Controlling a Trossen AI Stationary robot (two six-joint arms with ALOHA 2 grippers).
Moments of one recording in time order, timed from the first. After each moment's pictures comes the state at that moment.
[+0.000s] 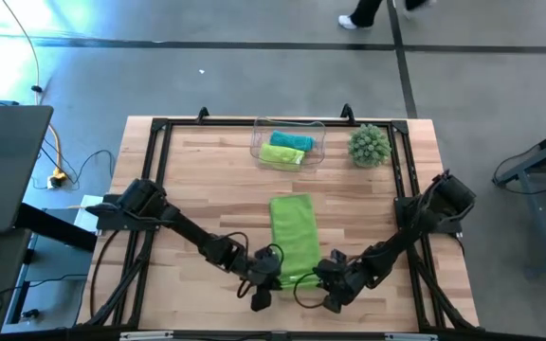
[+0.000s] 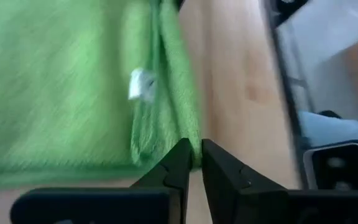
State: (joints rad) left arm -0.37 2.03 1.10 0.24 -0.06 -0.63; right arm 0.73 1.81 0.85 -0.05 0.26 0.97
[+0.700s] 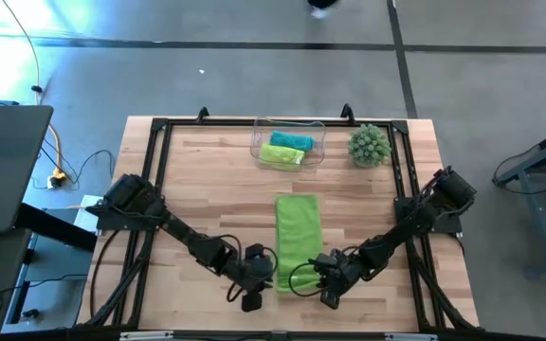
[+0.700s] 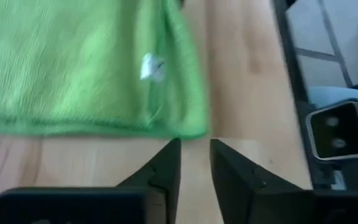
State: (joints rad) left arm -0.42 1.92 1.10 0.02 -0.16 -0.56; right arm 0.65 1.77 0.85 -0.03 0.11 1.04
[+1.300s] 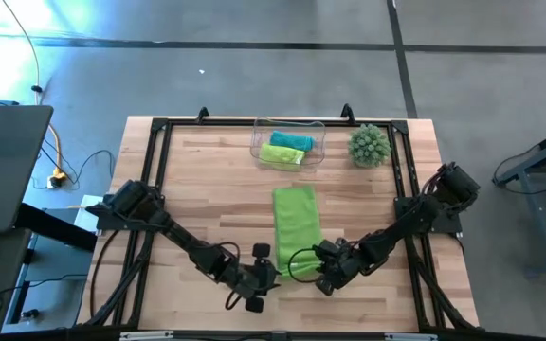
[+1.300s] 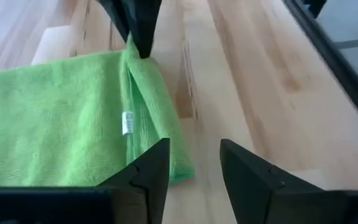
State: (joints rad) left arm -0.46 1.99 1.10 0.19 -0.41 -0.23; right arm 0.62 1.72 0.85 -0.19 0.25 1.16
